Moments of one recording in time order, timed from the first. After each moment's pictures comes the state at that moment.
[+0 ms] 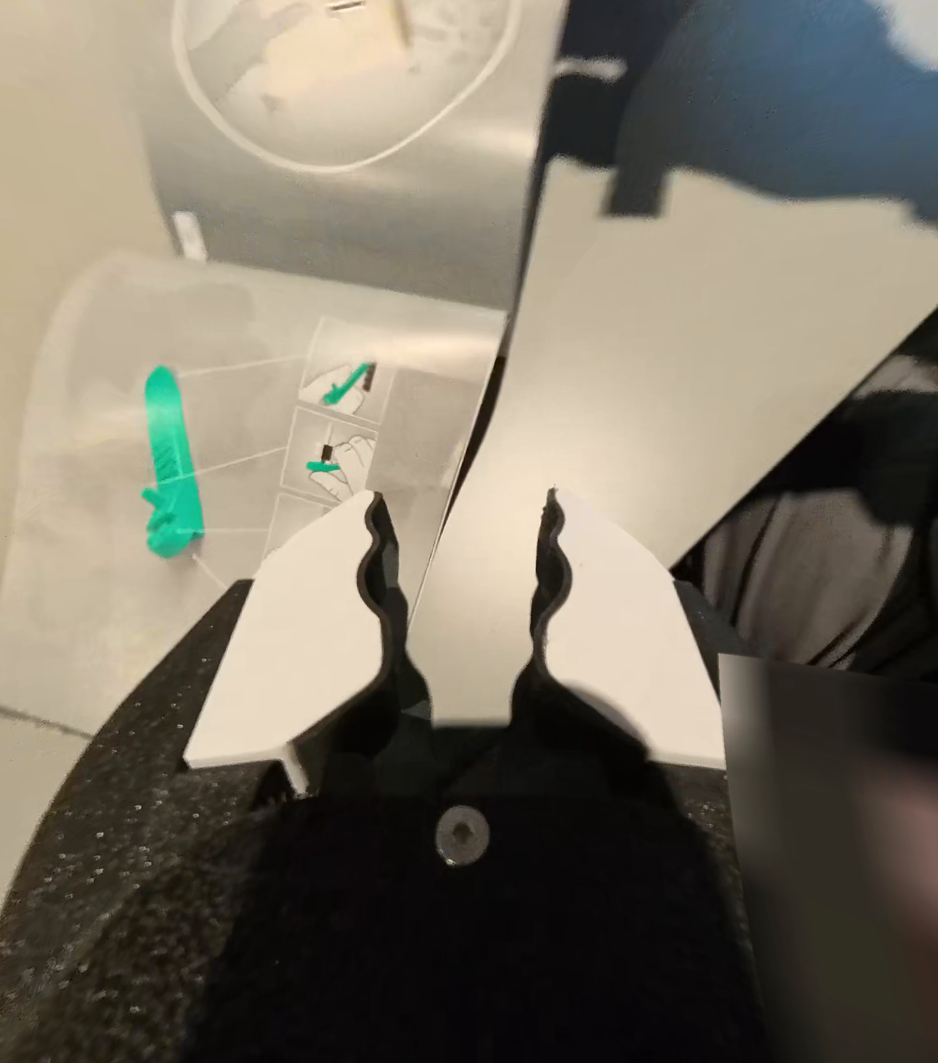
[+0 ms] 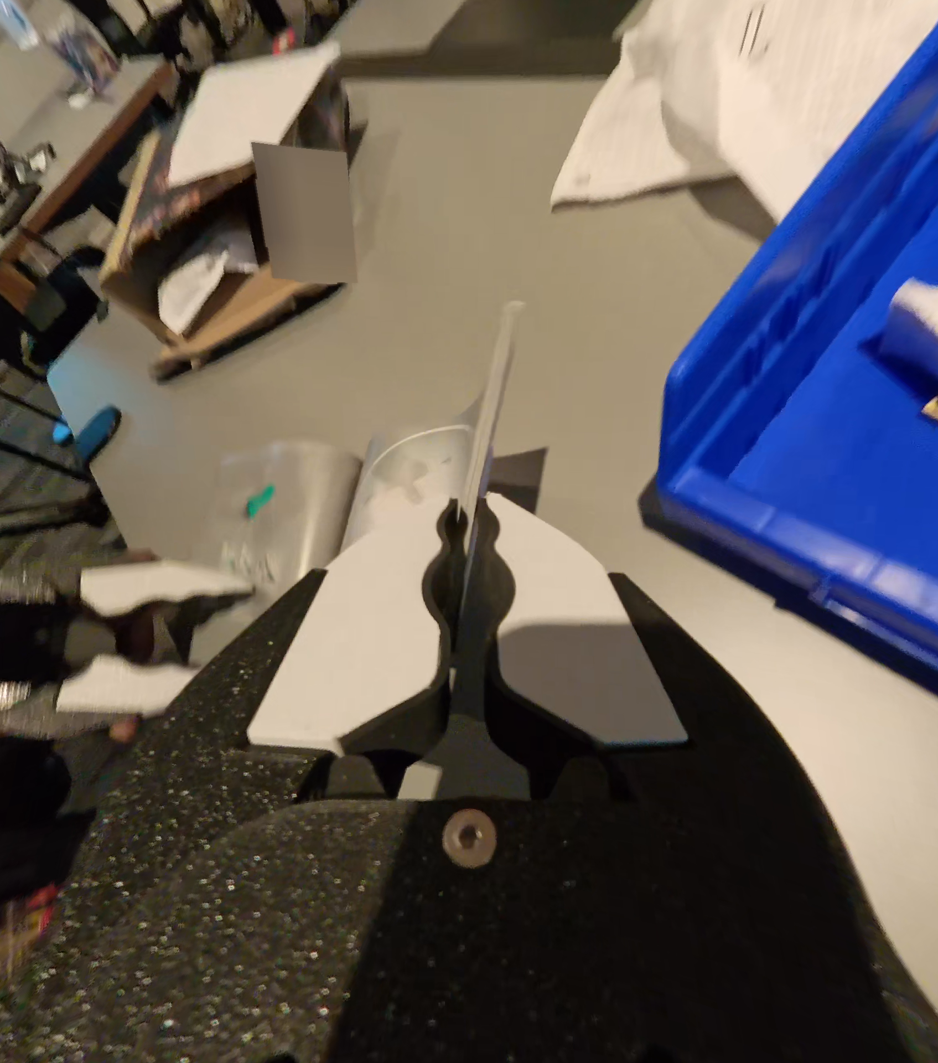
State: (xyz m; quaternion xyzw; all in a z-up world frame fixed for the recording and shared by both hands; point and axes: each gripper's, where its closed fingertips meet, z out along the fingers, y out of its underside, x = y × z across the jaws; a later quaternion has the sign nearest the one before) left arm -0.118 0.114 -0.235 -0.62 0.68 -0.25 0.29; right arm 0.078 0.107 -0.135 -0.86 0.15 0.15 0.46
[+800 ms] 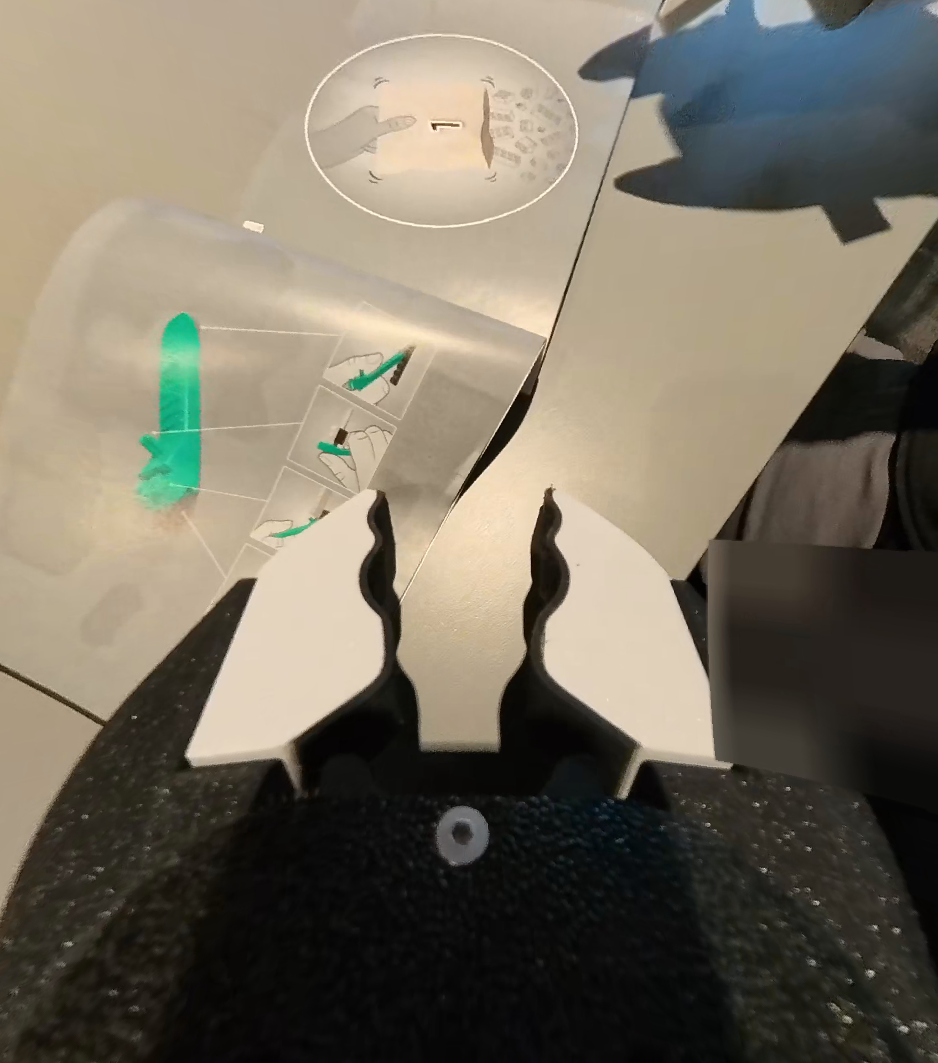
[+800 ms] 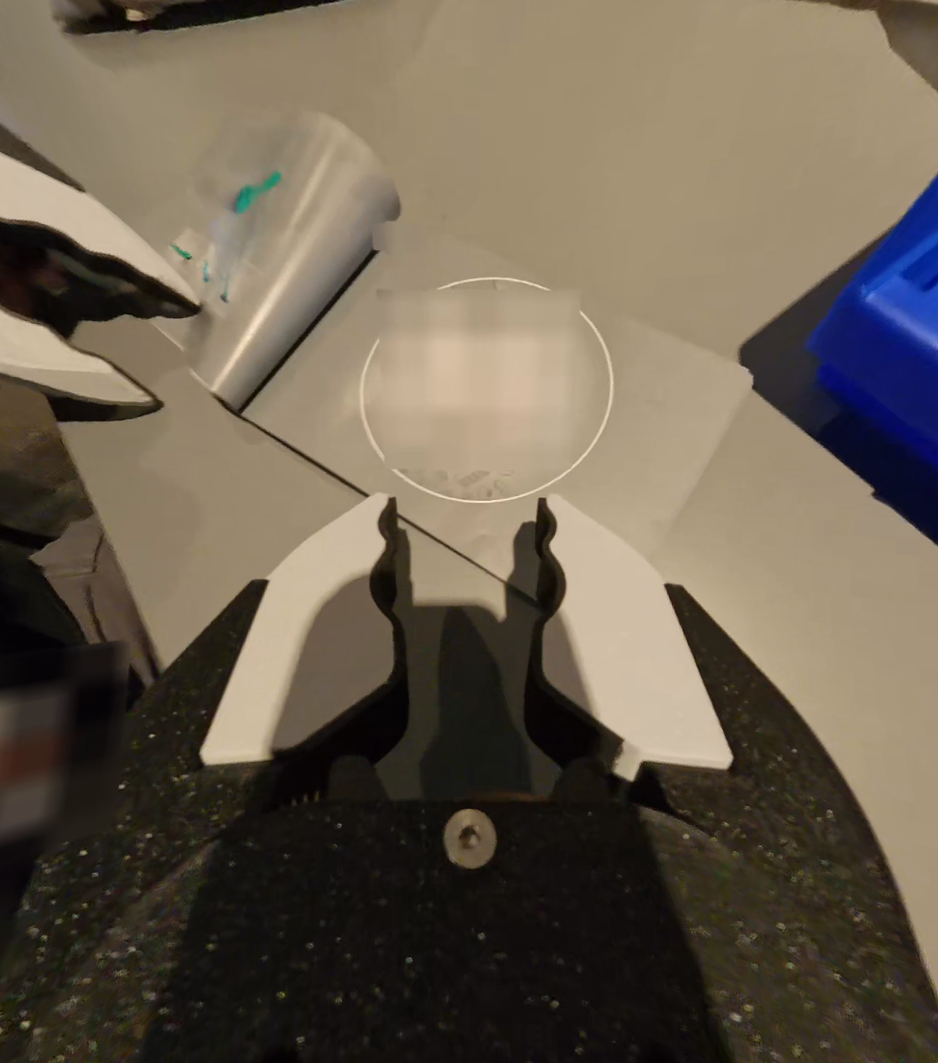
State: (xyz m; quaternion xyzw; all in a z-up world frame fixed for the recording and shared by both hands) left arm -0.124 0.138 -0.237 -0.58 0.71 -0.31 0.25; right arm 0.027 0.055 -0.204 -0.91 0.00 0.07 0.42
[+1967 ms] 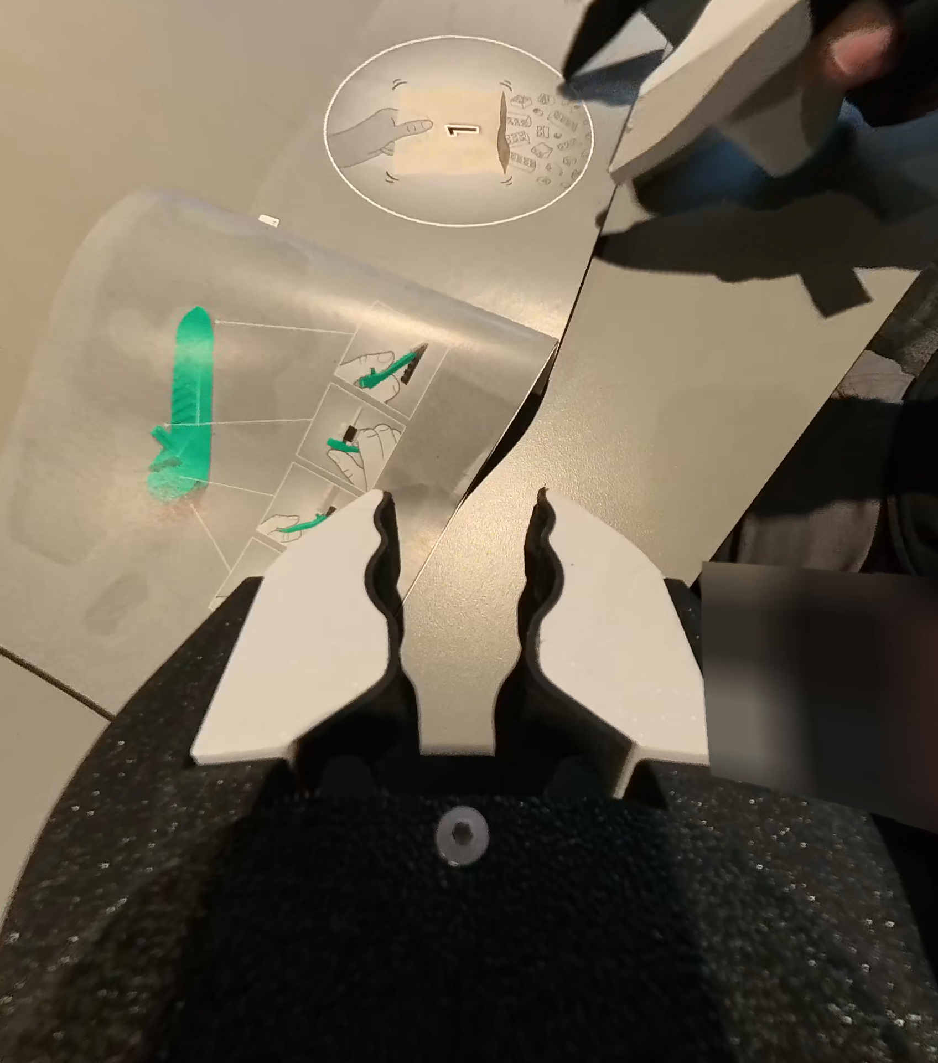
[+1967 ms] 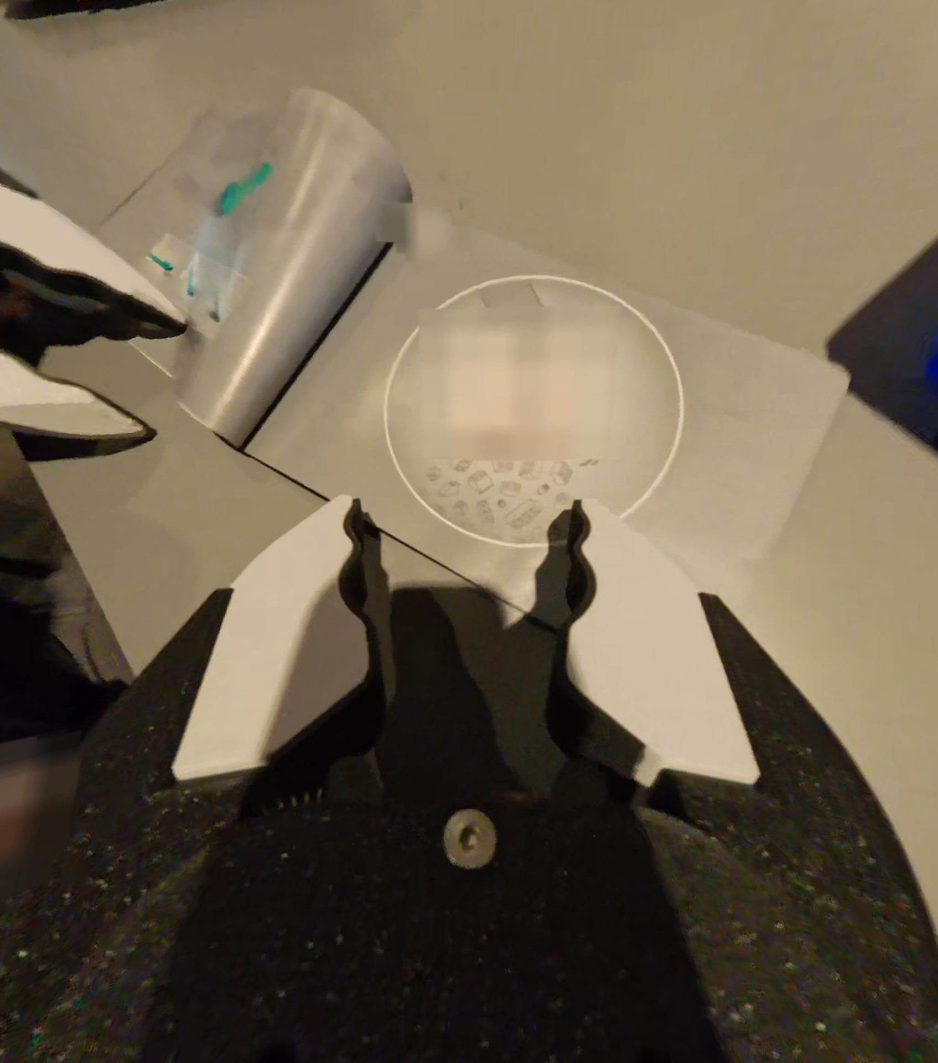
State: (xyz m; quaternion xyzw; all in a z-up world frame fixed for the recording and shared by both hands) left arm -0.124 0.140 -0.237 -0.58 0.70 -0.31 0.26; right arm 0.005 0.078 -0.222 -0.91 0.03 0.06 0.41
